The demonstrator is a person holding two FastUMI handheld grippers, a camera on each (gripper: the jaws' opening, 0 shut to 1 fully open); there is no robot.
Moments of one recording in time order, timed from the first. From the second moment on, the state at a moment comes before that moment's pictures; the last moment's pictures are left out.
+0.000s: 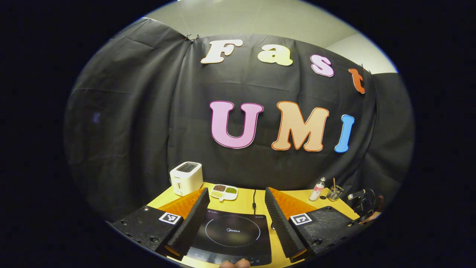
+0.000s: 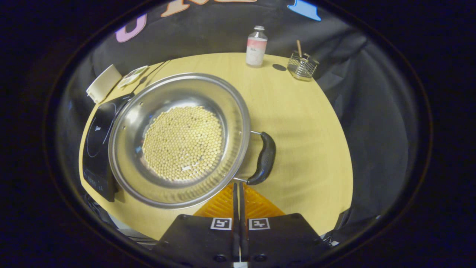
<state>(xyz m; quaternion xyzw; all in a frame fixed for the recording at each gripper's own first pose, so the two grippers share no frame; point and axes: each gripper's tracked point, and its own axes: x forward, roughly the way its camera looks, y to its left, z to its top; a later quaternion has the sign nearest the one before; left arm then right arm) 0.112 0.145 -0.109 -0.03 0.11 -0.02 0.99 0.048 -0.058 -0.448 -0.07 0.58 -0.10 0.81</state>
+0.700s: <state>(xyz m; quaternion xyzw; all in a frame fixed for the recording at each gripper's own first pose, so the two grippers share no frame) 0.136 0.050 -0.146 -0.01 0.17 0.01 0.99 0.098 -0.073 -0.430 0.01 0.54 0.01 0.84</state>
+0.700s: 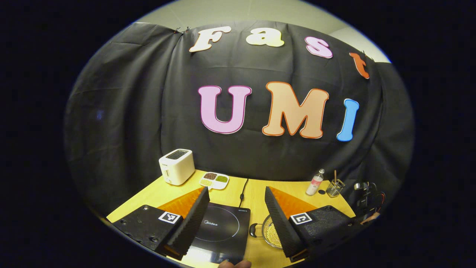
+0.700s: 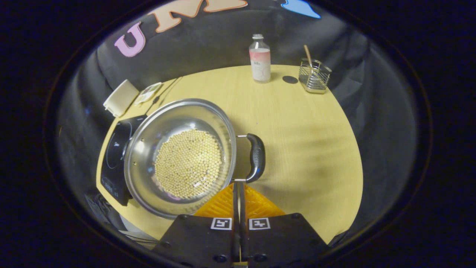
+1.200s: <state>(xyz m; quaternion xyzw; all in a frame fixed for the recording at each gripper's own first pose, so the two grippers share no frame) 0.151 -0.006 -0.215 -0.01 0.25 -0.03 0.97 0.132 -0.088 -0.401 -0.01 0.46 -0.02 0.89</state>
